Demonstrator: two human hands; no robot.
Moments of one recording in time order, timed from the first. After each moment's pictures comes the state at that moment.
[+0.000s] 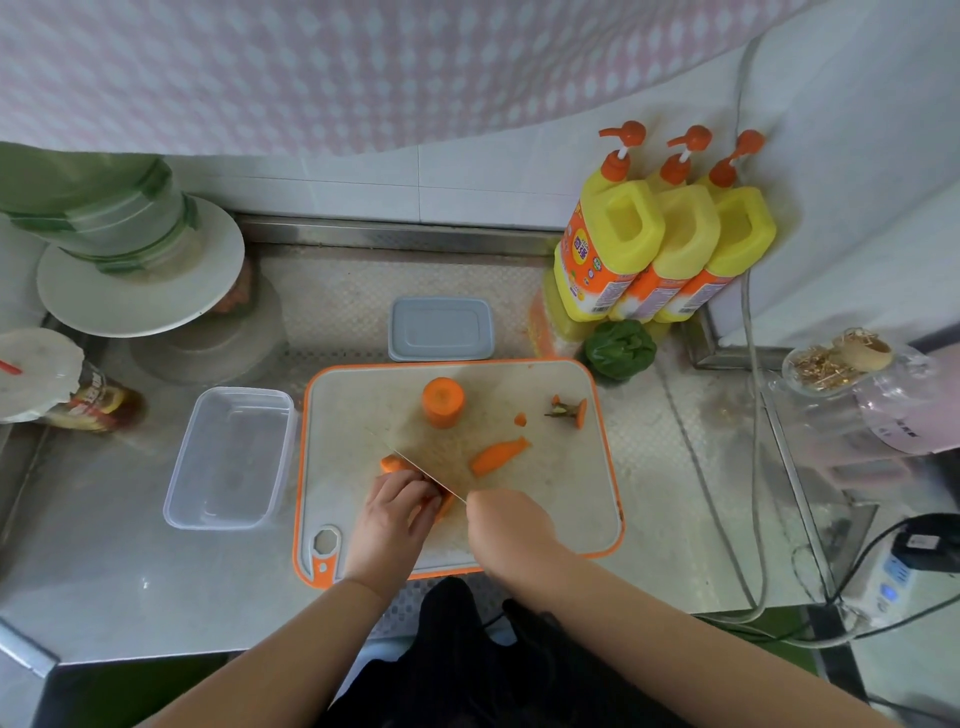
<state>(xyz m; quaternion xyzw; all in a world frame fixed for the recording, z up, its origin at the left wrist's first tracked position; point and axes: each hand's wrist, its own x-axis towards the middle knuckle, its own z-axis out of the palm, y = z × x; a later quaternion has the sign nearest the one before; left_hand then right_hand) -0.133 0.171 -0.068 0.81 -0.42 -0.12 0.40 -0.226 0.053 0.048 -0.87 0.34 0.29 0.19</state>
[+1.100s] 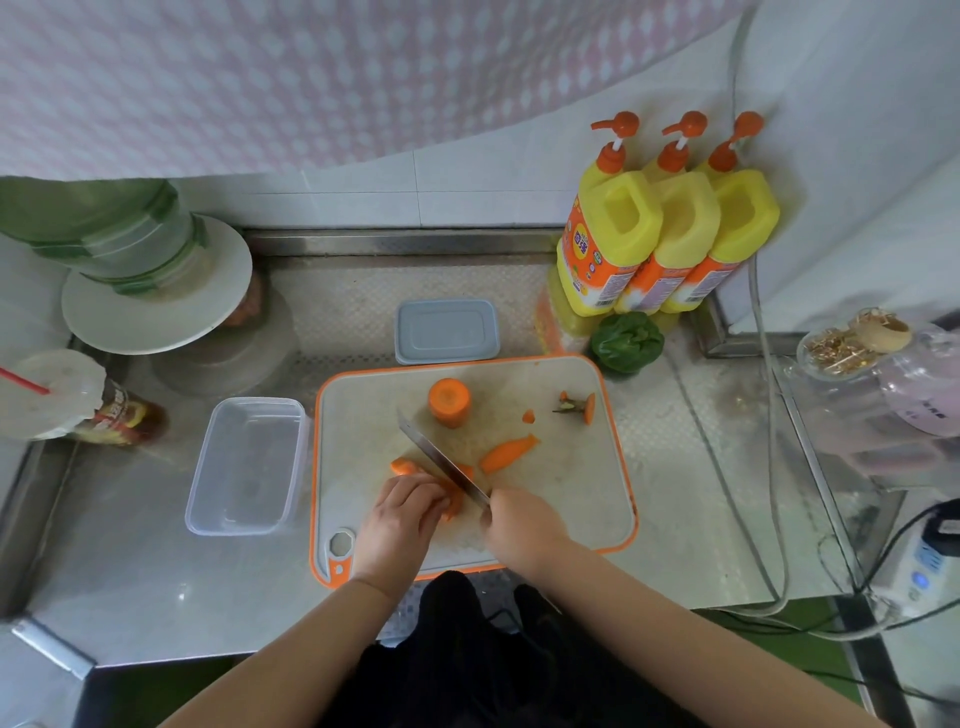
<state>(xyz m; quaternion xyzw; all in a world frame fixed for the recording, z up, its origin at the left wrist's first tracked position) -0.130 0.172 -0.060 0.80 -0.47 -0.05 0.36 -0.240 0.043 0.015 -0.85 0.37 0.23 0.29</state>
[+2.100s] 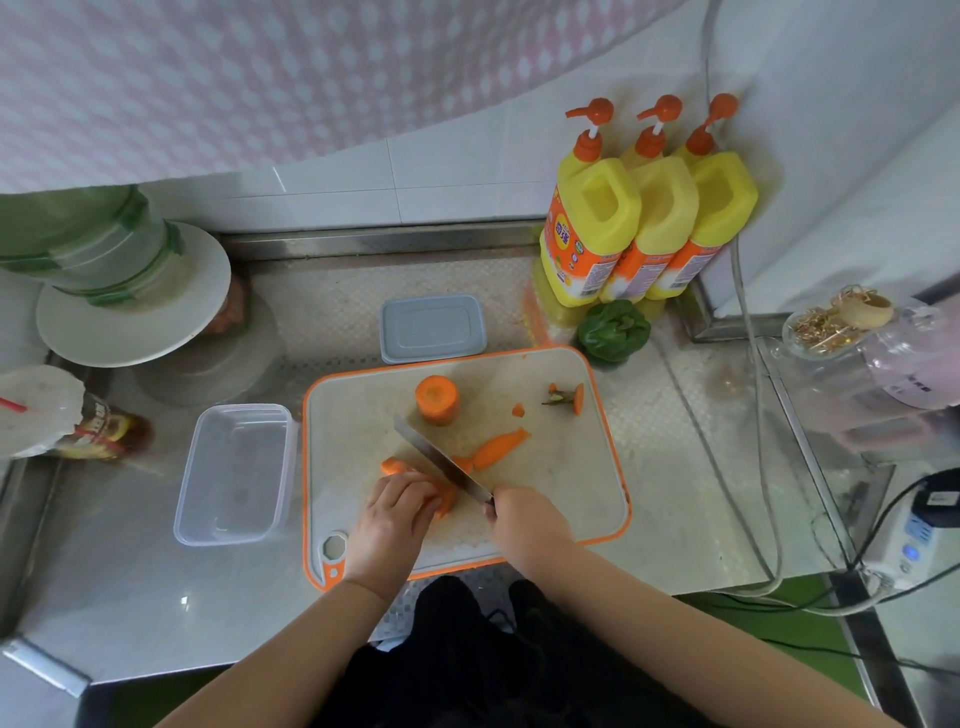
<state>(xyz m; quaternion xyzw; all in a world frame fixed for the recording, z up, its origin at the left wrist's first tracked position) -0.127 0.173 -0.061 0.79 -0.51 -0.01 0.35 -0.253 0.042 -0.003 -0.83 0.41 0.23 0.31</state>
